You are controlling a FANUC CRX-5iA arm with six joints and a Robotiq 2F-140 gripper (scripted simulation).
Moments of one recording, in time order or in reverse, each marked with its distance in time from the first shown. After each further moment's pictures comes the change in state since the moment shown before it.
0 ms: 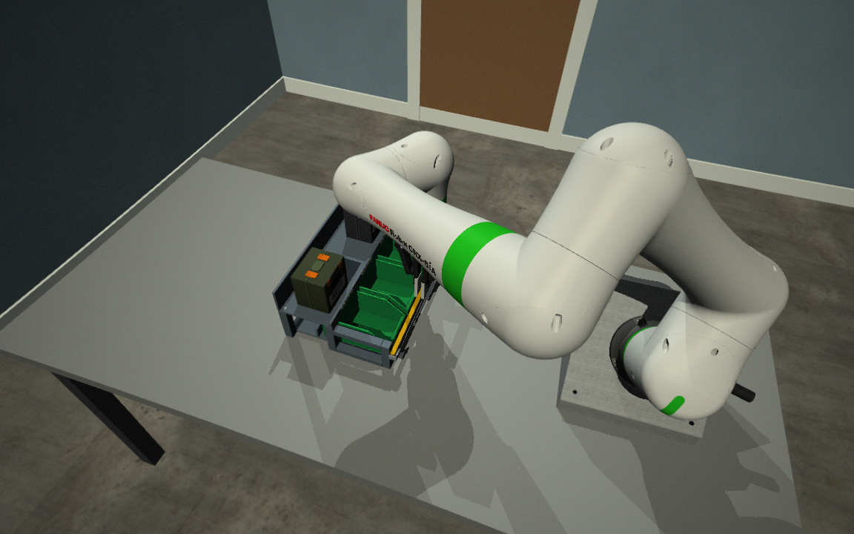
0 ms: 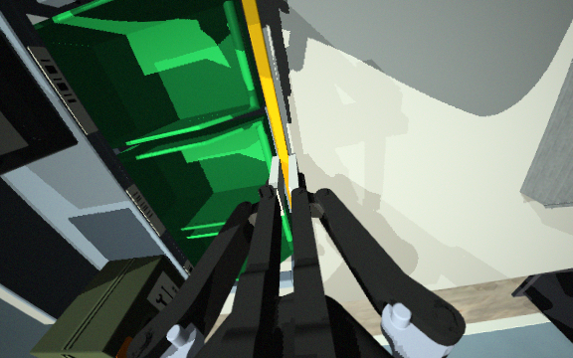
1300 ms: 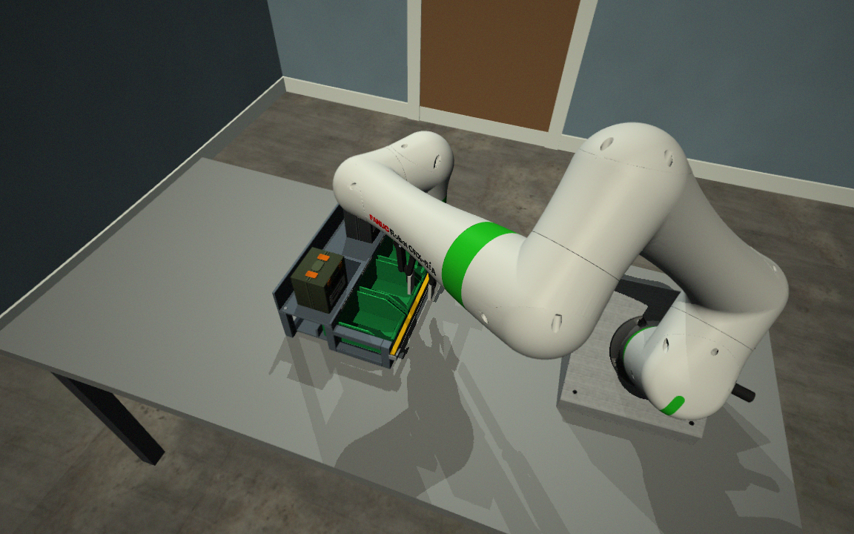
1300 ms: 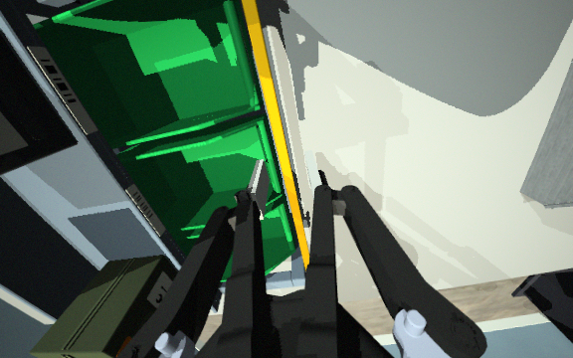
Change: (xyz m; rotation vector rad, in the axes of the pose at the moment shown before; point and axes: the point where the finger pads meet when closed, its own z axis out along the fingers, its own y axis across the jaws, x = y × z) arm 0.000 0.000 0.000 0.000 0.000 0.000
